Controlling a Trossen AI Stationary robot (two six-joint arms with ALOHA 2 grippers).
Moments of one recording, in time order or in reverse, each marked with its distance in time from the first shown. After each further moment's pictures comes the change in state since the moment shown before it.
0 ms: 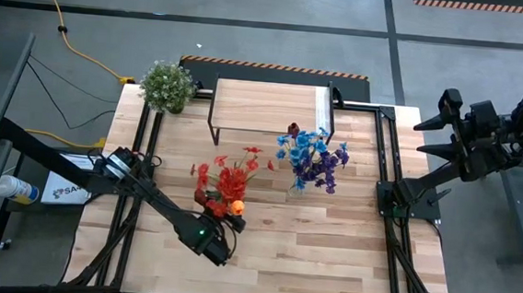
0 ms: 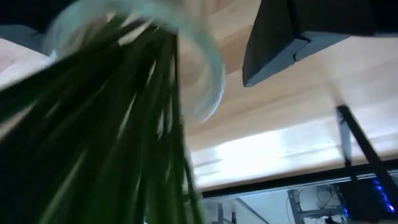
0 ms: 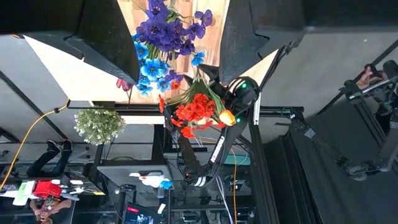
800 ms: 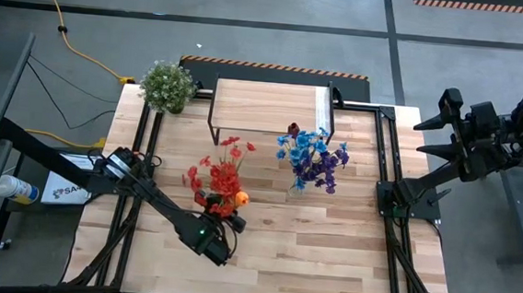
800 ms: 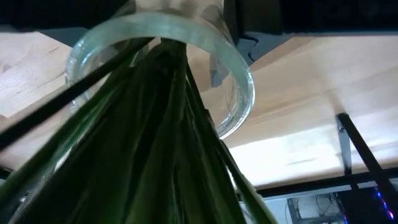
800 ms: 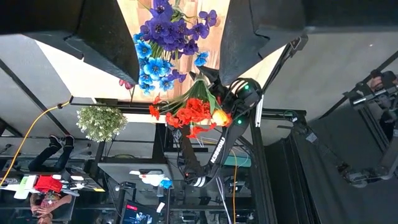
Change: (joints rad) left arm -0.001 0.007 -0.001 0.010 0.027 0.003; right arm 0.000 0.000 0.000 0.000 0.000 -0.036
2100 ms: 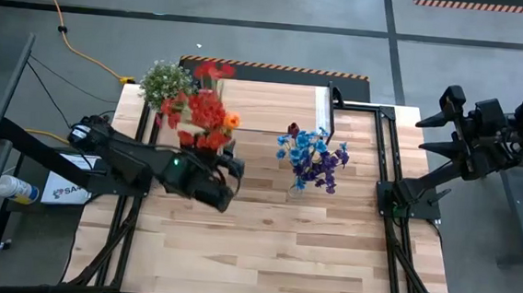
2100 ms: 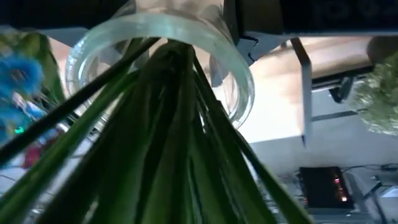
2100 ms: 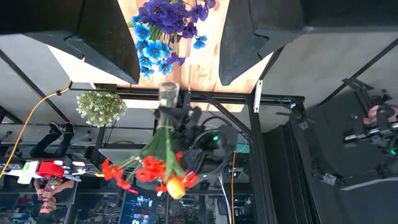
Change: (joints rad) left arm 0.242 -0.395 0.325 -0.411 -0.027 0.283; right arm 0.000 0.000 0.000 0.065 0.000 -0.015
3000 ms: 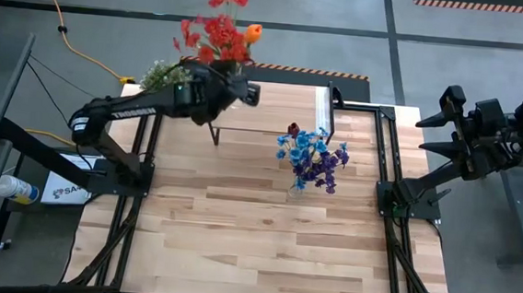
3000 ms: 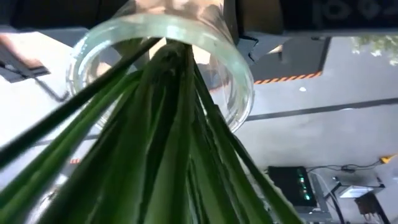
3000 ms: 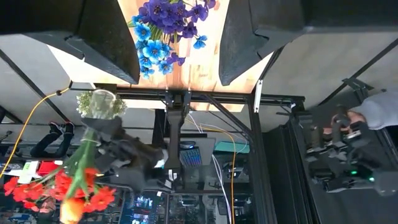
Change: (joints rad) left arm 0.575 -0.031 0.106 0.537 0.274 0.789; right arm 0.000 0.000 0.000 0.000 0.000 0.000
